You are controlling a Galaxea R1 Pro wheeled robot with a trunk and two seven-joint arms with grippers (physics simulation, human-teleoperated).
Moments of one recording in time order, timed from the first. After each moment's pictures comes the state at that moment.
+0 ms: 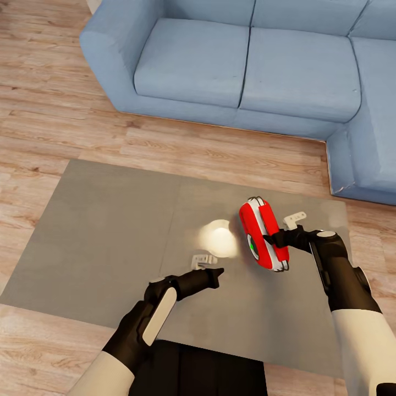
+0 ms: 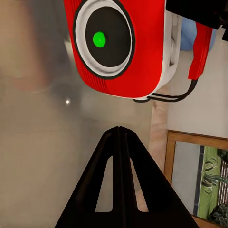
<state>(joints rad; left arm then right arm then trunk) -0.57 -0.17 -0.35 -1.12 0.49 0.54 -0.34 -0.77 -0.15 -0.12 -1.25 0.42 0.68 0.64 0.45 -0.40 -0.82</state>
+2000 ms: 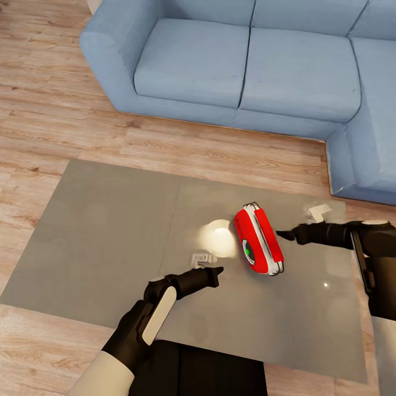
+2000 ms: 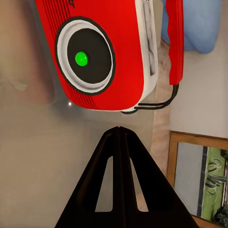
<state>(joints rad) -0.57 -0.17 -0.35 -1.14 0.48 0.54 -0.33 -0.74 -0.31 -0.16 -1.56 0.37 1.02 0.97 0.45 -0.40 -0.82</state>
